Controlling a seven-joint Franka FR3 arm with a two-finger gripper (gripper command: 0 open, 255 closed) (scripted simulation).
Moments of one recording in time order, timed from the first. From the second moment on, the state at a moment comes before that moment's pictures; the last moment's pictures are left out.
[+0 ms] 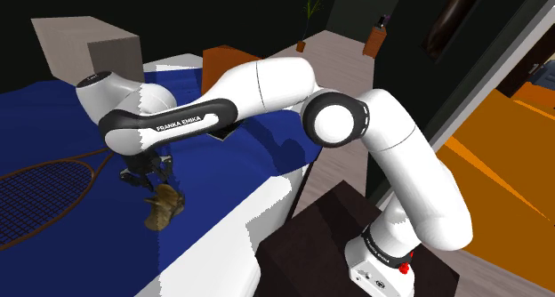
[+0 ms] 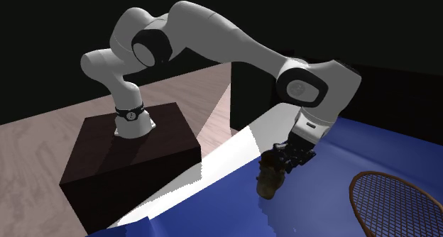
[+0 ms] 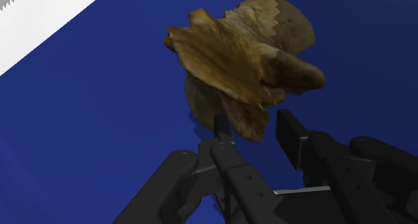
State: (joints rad) arm 0.45 0.99 0.40 -1.07 -0.41 1.72 1.11
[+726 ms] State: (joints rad) arm 0.45 0.93 0.41 -1.04 -0.39 1.63 1.10
